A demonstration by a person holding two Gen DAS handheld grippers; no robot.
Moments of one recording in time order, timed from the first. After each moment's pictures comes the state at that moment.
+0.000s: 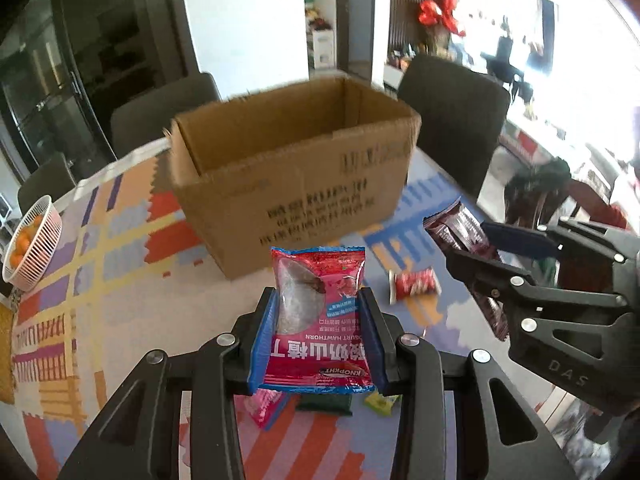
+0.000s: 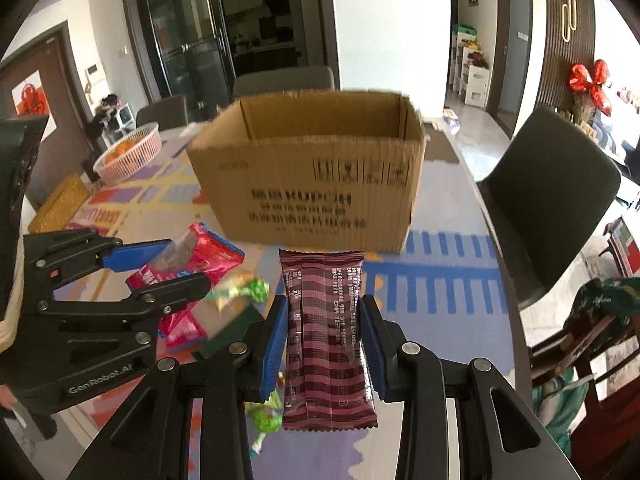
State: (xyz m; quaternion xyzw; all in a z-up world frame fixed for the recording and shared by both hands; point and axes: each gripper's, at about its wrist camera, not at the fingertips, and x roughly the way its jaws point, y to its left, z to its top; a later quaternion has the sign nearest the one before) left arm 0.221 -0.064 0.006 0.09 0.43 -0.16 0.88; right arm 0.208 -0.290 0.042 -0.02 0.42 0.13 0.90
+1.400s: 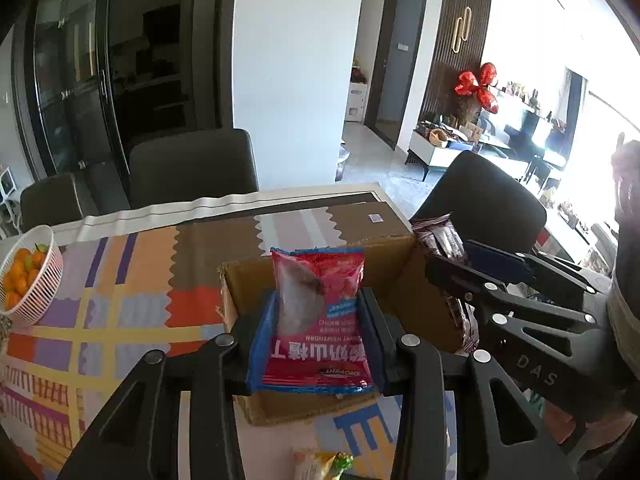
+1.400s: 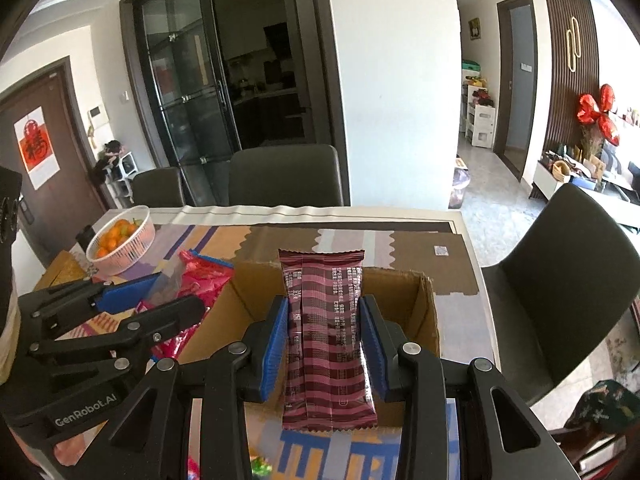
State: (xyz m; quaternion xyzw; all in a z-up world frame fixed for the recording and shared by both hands) left arm 0.368 -0.032 0.076 0.00 0.37 -0.13 0.92; right arm 0.372 -0.264 0.120 0.00 0.35 0.14 0.92
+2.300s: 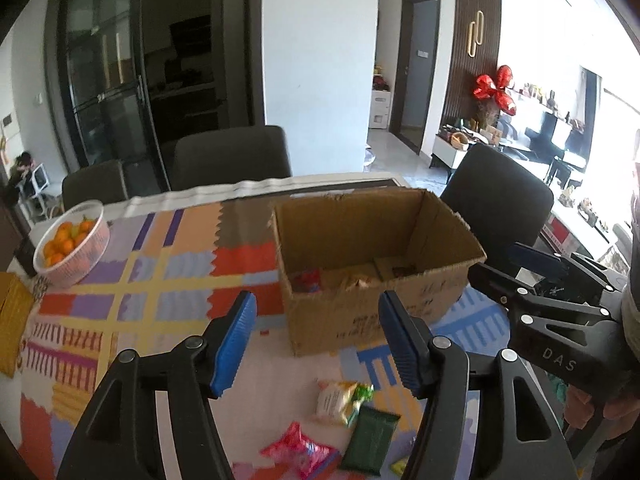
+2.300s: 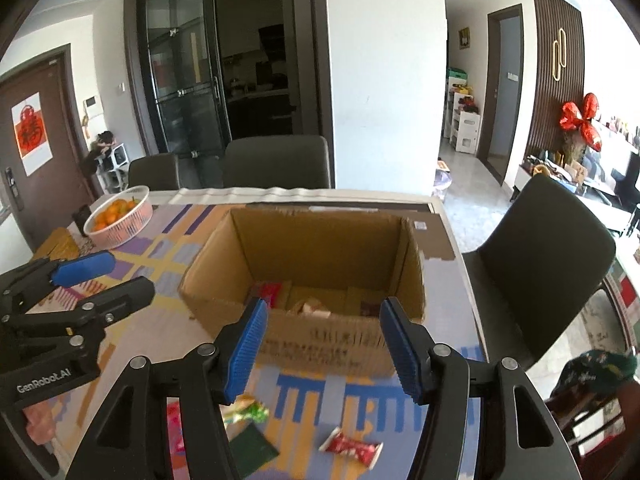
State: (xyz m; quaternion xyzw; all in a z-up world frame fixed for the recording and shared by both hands) left arm 0.249 -0.005 0.066 0.01 0.35 -0.07 0.93; right arm 0.281 -0.266 0.106 -0.02 0.34 0.11 0.93
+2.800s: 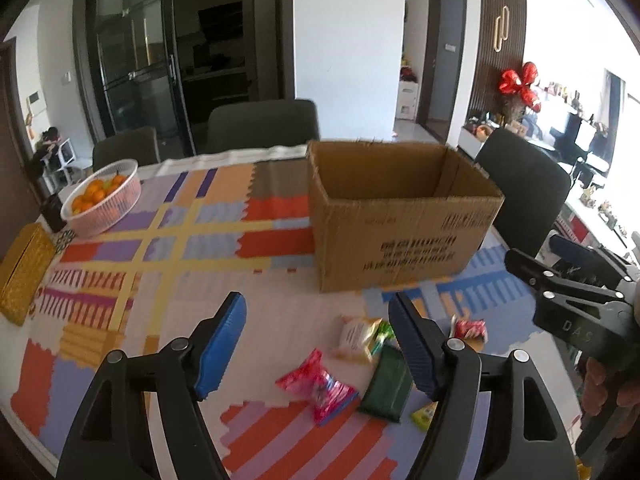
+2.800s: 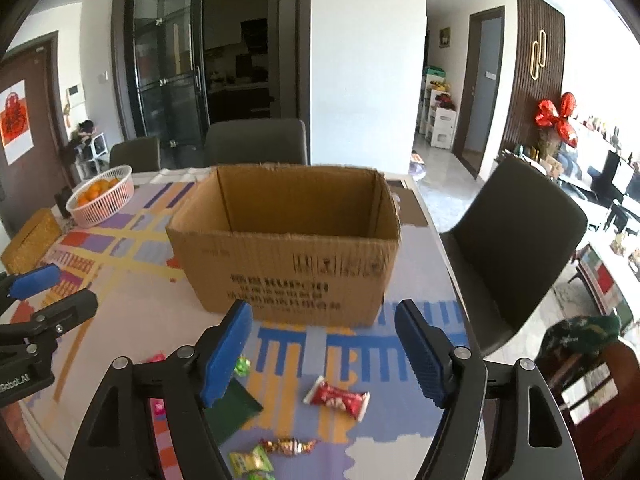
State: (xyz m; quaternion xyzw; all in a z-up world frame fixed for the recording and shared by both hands) left arm 0.192 0.009 0.024 0.01 0.38 -0.02 0.93; right arm 0.230 -0.273 0.074 -0.04 0.35 0.06 0.93
